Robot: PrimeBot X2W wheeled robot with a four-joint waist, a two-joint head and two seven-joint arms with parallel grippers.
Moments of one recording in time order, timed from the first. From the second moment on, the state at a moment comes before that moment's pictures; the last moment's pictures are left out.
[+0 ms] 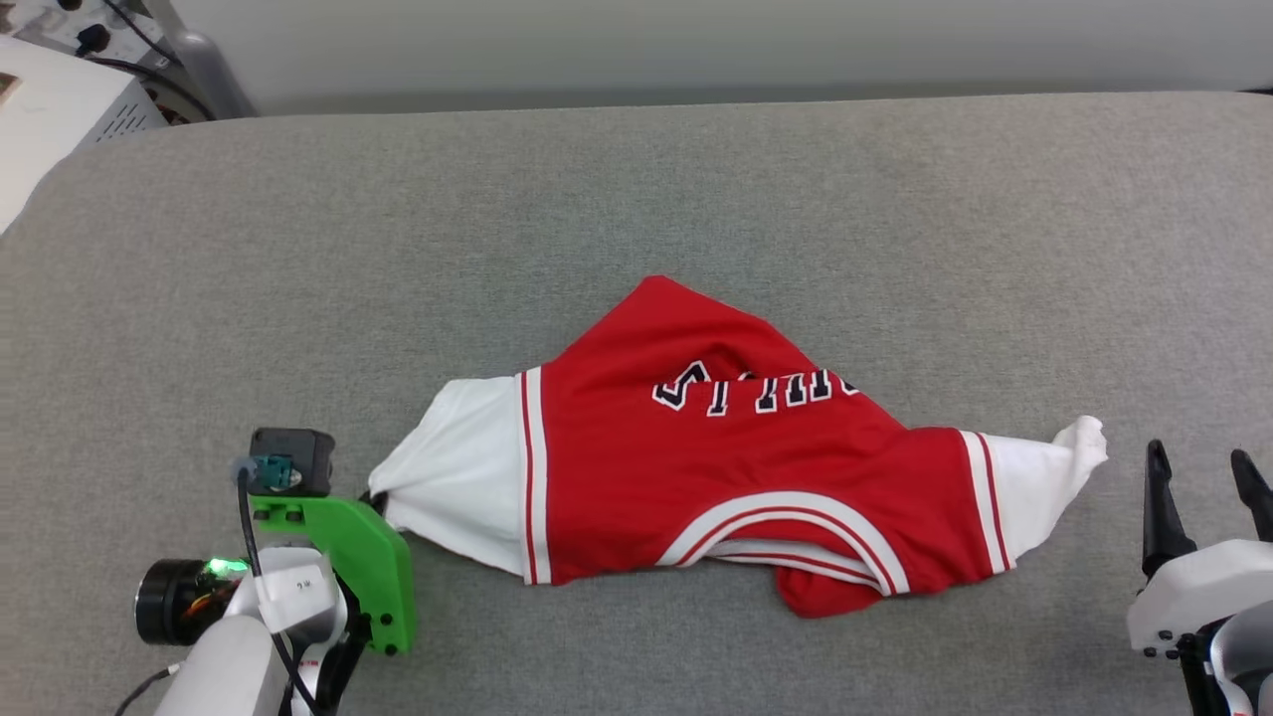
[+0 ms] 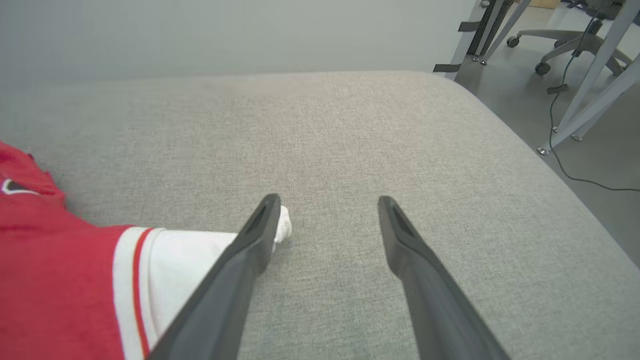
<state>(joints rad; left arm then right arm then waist) -0.16 0.35 -0.23 0.09 -0.41 0.09 0.47 -0.04 -0.05 -0.30 0.03 0.04 0.13 0.03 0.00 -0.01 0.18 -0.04</state>
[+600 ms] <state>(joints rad) -0.12 0.30 -0.26 0.06 -0.41 0.01 0.12 -0.02 -0.15 -0.28 -0.01 0.09 0.13 0.36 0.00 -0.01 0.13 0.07</state>
